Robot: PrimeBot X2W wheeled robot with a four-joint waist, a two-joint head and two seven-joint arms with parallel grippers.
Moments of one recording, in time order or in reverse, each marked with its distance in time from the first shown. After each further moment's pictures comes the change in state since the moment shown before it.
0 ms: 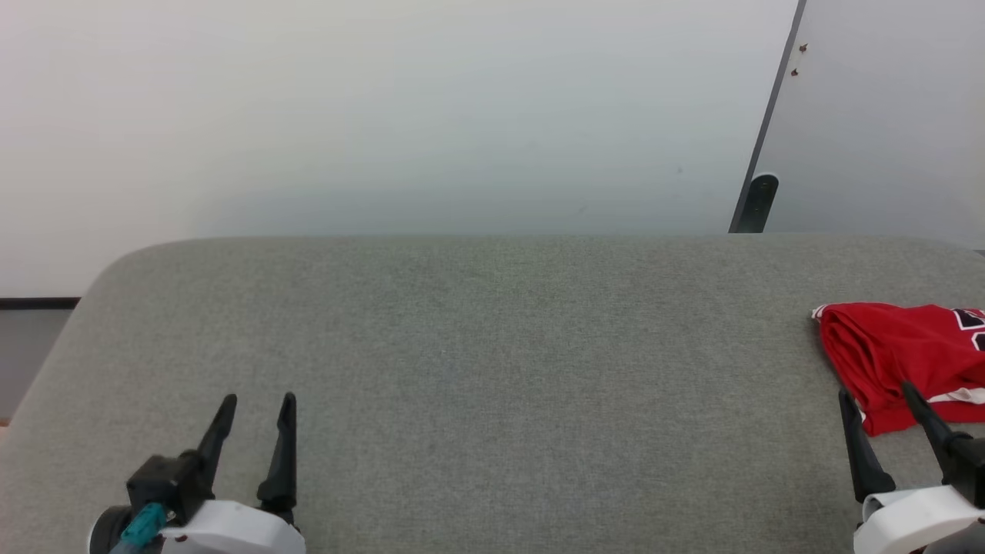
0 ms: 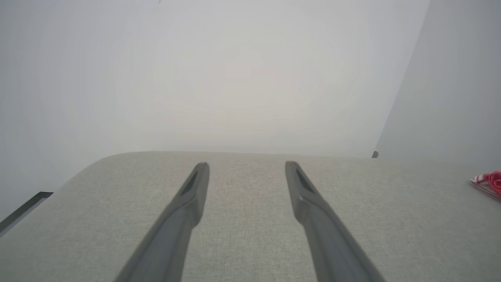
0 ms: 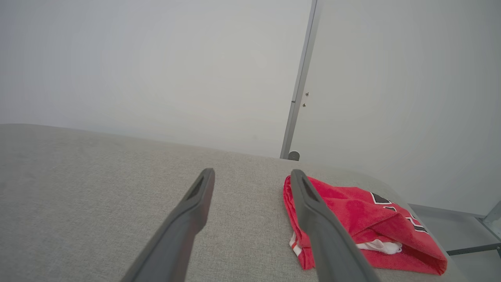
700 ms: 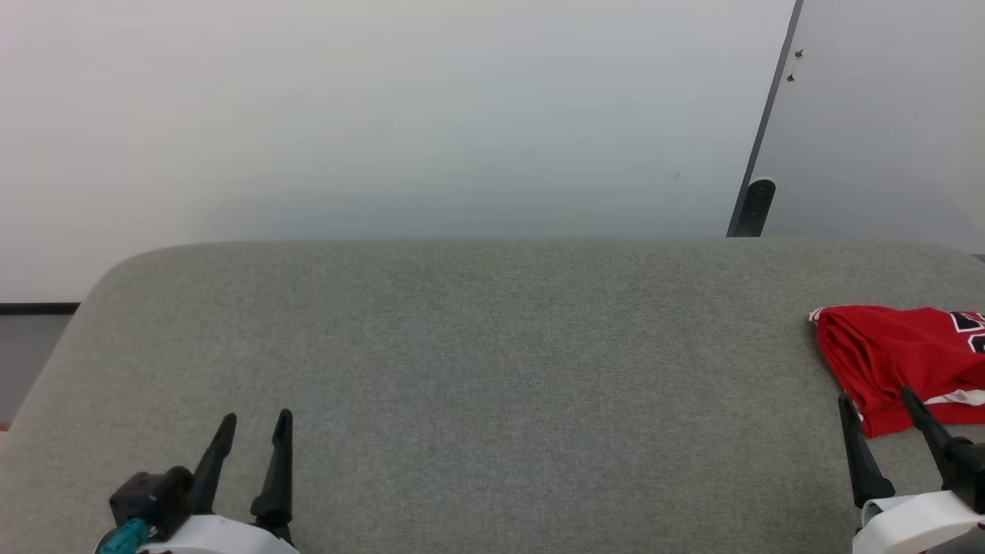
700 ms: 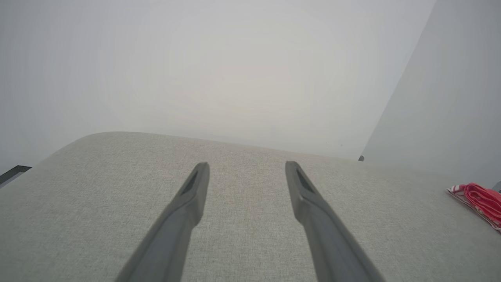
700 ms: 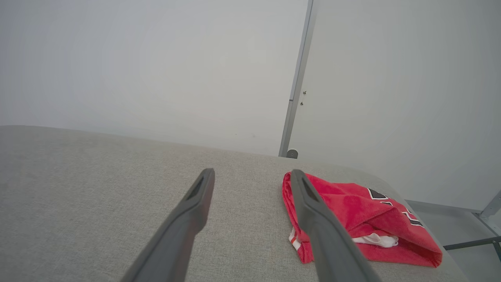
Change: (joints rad) left arm 0.033 0.039 -0.045 0.007 -0.157 0.000 0.000; right arm 0.029 0.021 -0.020 -0.034 -0.012 0.000 0.024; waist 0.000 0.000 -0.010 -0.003
